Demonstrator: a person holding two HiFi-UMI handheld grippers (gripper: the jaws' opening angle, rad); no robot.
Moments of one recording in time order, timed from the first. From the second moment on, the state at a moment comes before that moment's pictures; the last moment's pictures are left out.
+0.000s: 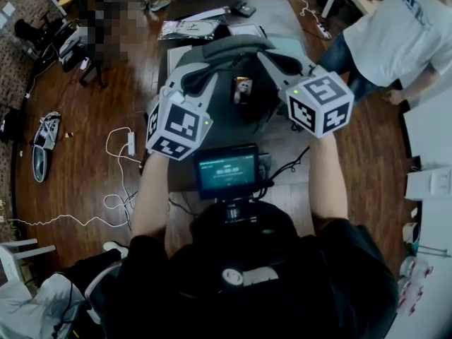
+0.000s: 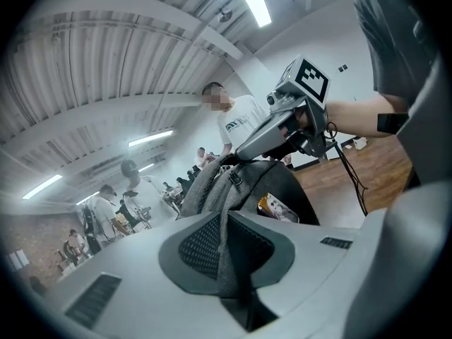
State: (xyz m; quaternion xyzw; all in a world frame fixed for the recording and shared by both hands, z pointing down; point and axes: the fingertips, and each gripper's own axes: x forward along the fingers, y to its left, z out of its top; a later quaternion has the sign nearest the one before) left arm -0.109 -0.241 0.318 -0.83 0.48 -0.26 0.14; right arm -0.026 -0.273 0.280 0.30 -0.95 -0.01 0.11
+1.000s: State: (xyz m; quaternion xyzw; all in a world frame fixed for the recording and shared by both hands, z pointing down) left arm -0.121 -0.230 0.326 -0.83 0.48 -0.25 0.14; right arm -0.008 -0.247 0.300 0.23 -0.92 -0.25 0.17
